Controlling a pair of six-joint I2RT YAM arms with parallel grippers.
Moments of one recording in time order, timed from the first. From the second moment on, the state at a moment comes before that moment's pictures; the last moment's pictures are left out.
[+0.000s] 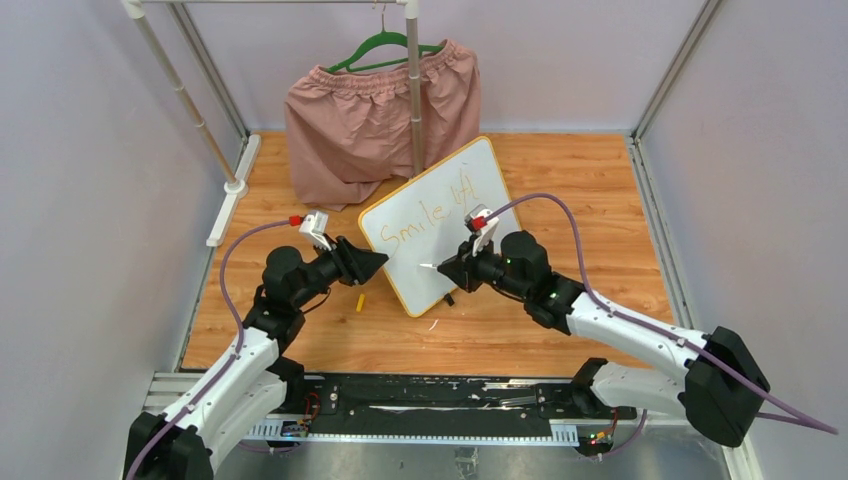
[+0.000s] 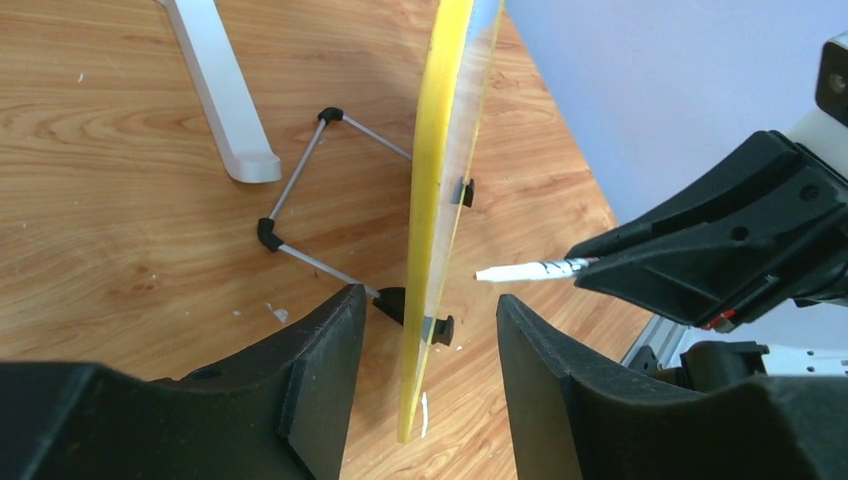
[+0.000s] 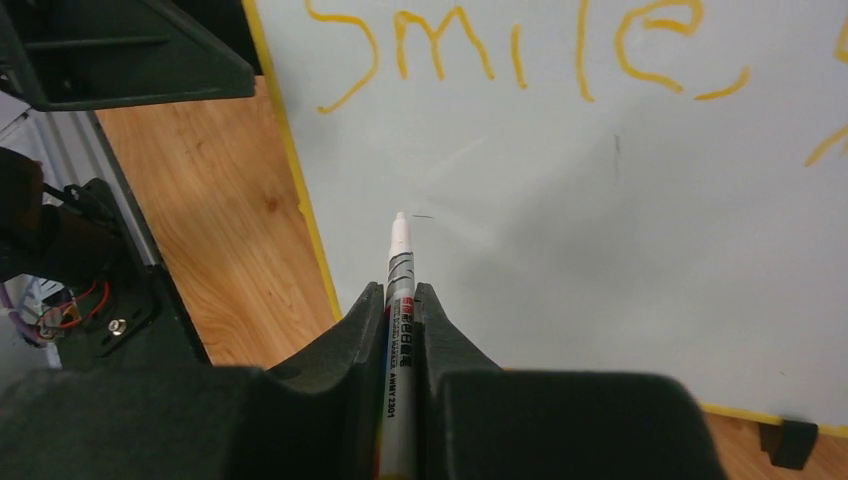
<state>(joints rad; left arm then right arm) -0.33 0.74 0.32 0.29 0.41 -0.64 0.81 1.09 0.61 0.20 -0.15 0.21</state>
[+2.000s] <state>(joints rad) -0.33 0.77 0.33 0.29 0.40 -0.60 0.97 1.15 0.57 0.28 0.01 0.20</state>
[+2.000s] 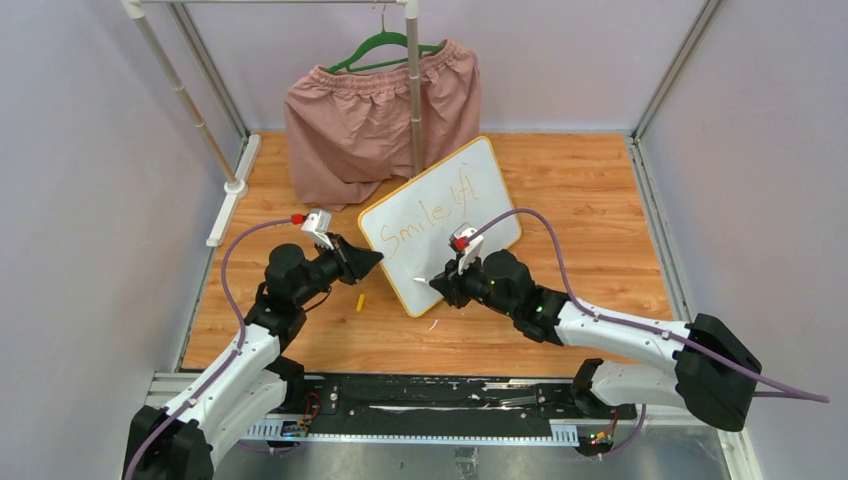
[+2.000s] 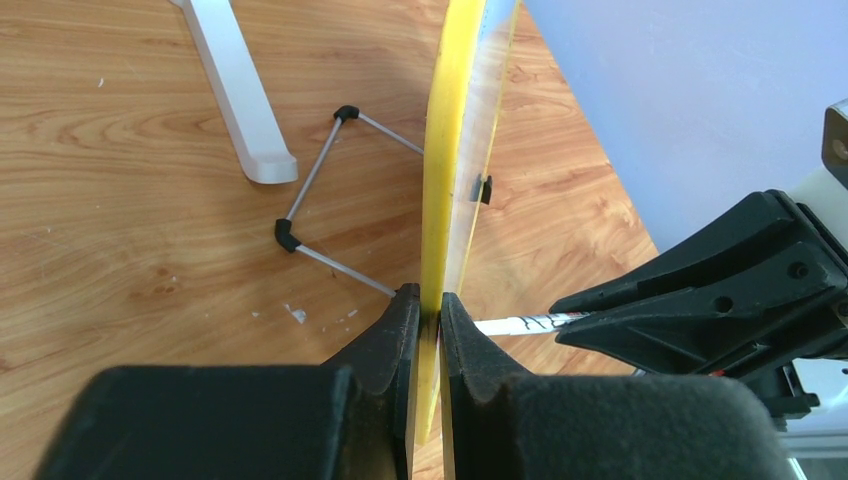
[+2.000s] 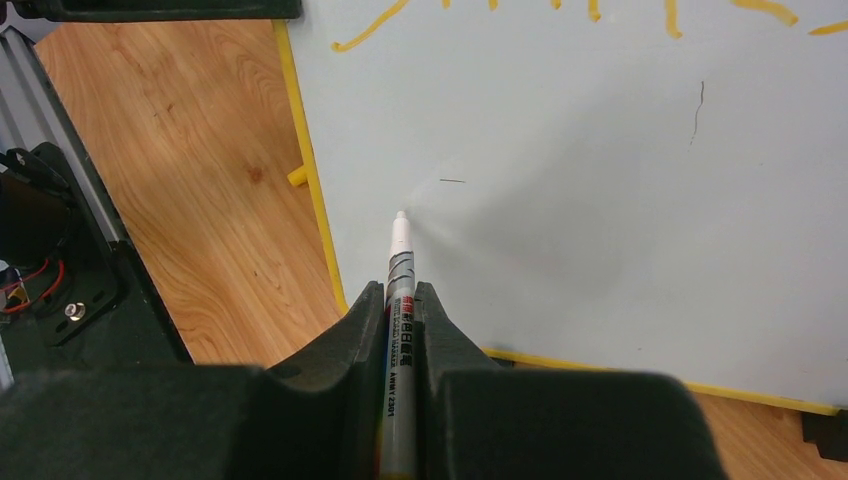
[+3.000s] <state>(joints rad) -0.33 0.76 0.33 0.28 0.40 -0.59 0.99 1.20 0.63 0.21 0.01 0.19</state>
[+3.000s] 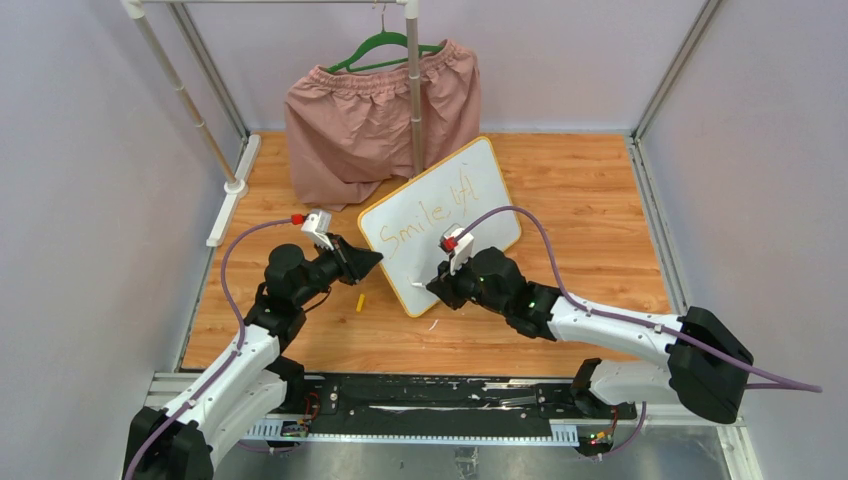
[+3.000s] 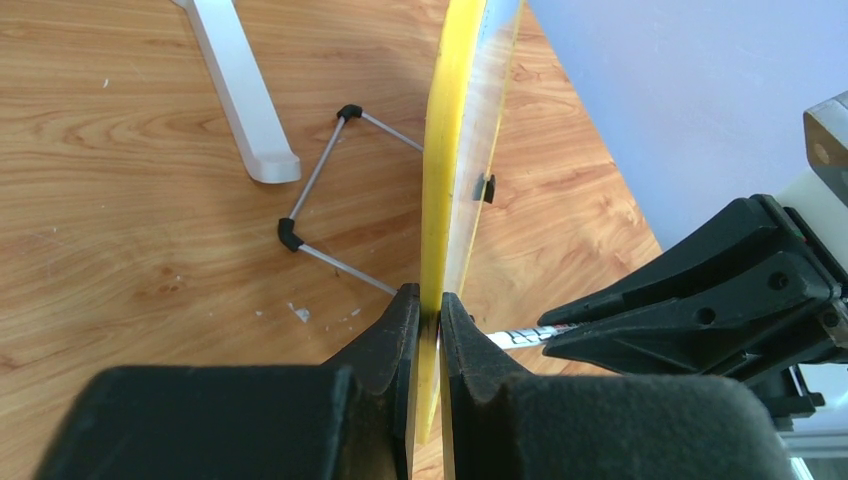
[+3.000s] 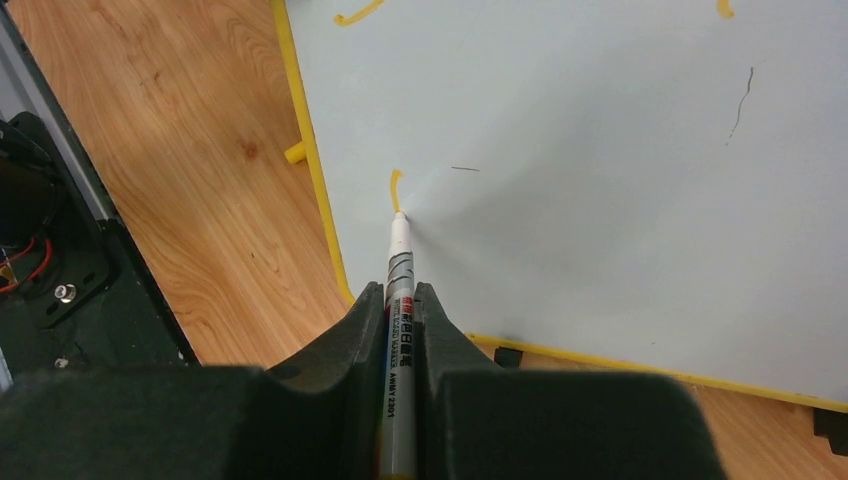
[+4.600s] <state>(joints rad) -0.33 0.74 0.33 0.27 0.39 -0.58 1.02 1.25 0.73 0.14 0.06 0.18</state>
